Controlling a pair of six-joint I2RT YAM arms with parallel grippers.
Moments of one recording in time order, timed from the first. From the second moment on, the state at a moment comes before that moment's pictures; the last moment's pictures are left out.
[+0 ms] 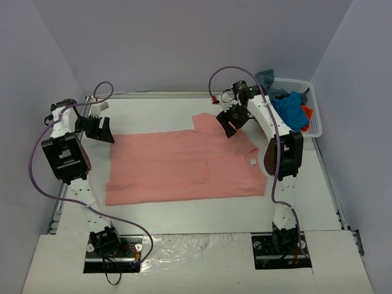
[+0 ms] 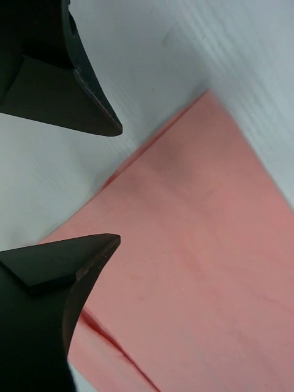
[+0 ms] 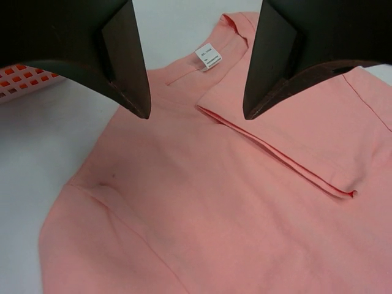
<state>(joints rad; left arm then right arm) 0.37 2.23 1.97 -1.19 0.71 0.73 0.27 2.23 2.11 -1.16 -0.25 -0.55</state>
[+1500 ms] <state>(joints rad) 0.26 2.32 1.95 -0.90 0.47 0.88 0.24 2.36 2.11 -1.09 -0.20 -0.47</state>
